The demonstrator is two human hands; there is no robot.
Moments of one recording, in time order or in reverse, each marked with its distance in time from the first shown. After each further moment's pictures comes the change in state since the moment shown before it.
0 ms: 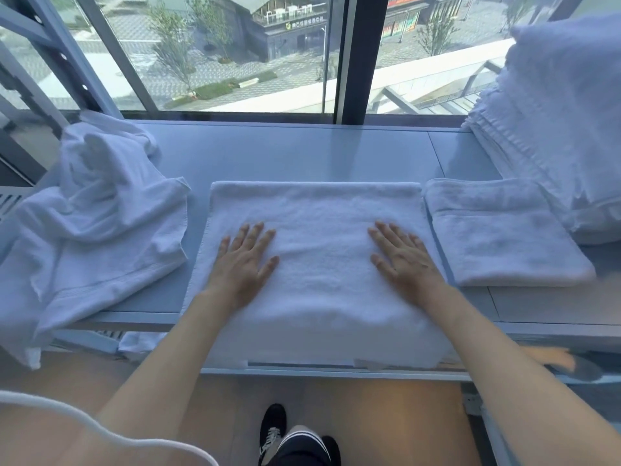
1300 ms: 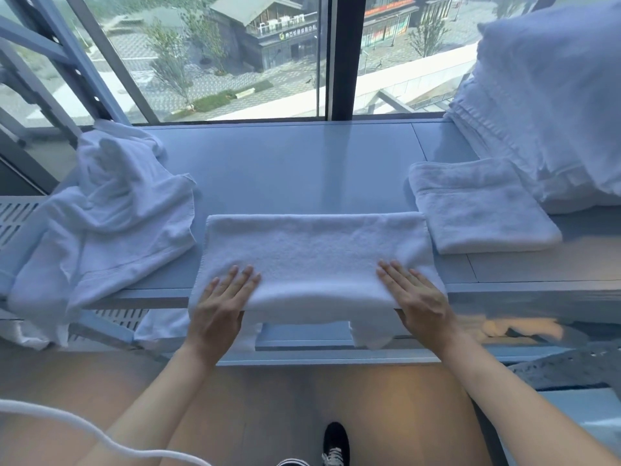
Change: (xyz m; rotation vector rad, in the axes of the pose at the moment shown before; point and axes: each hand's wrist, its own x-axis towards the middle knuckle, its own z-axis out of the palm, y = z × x) left_hand -0.147 0.006 0.013 0.079 0.387 0.222; right_hand -0.151 -0.018 0.019 -0.095 0.283 -0.231
